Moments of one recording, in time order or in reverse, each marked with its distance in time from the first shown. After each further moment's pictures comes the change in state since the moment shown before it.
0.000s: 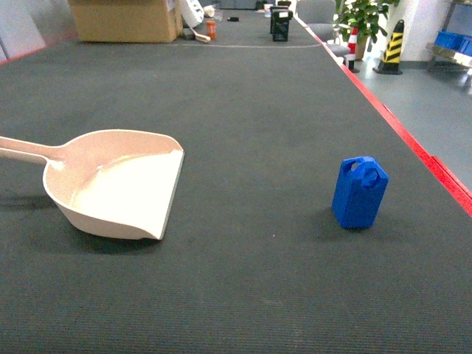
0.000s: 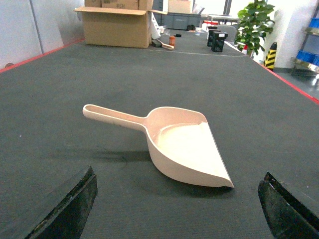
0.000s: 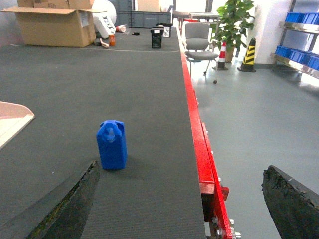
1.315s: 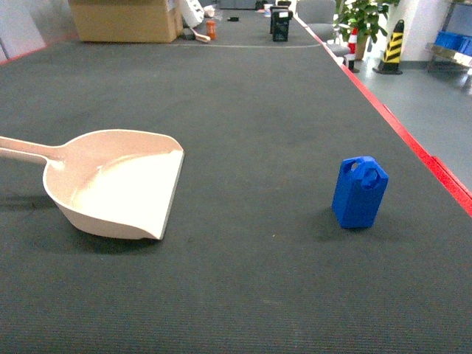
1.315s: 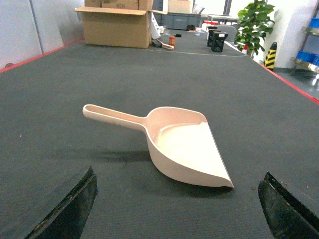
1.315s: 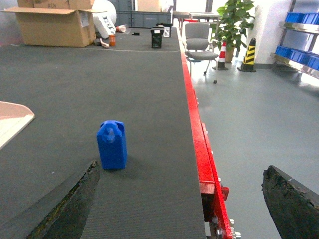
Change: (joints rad) left arm 0.000 0.000 0.000 0.000 0.000 0.000; right arm 0.000 0.000 0.000 0.000 0.000 0.000
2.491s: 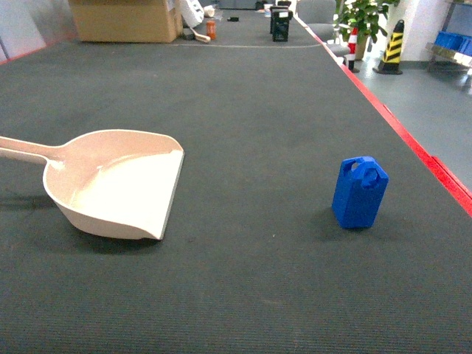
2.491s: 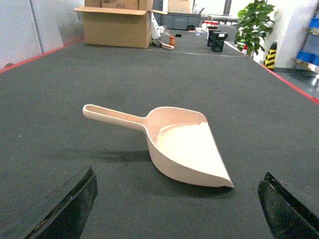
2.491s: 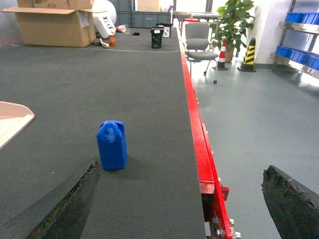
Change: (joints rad) left arm 0.000 0.000 0.000 0.000 0.000 0.000; right arm 0.000 0.000 0.000 0.000 0.000 0.000
